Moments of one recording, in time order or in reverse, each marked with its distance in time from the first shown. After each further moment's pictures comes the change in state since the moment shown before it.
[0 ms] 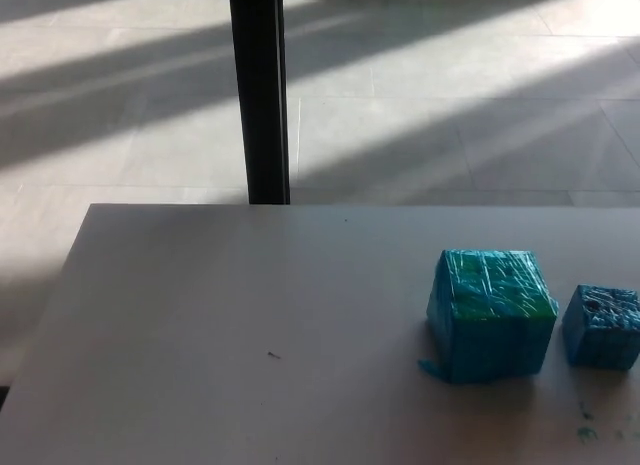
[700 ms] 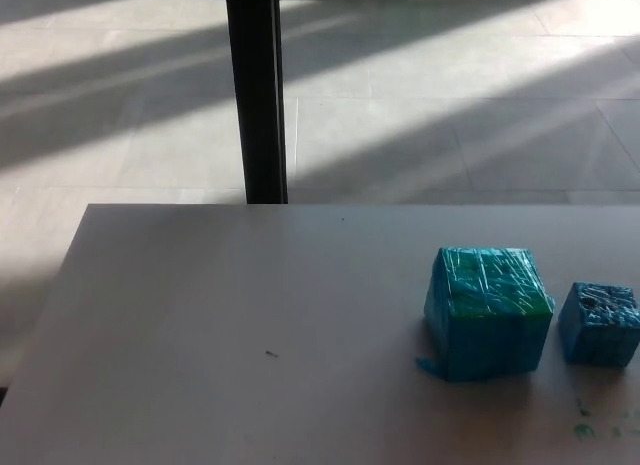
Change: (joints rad) left_arm 0.005 0.011 0.043 -0.015 -0.095 0.087 -0.126; right_arm -0.127 -0.086 -0.283 -0.034 0.131 0.268 -0.110
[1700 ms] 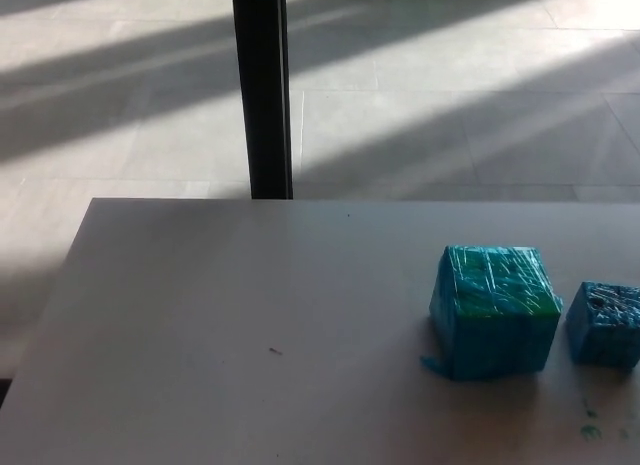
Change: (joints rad) left_arm 0.020 0.004 0.006 -0.008 -0.024 0.015 -0.005; right_arm -0.574 -0.252 0.414 -0.069 -0.030 0.041 0.024
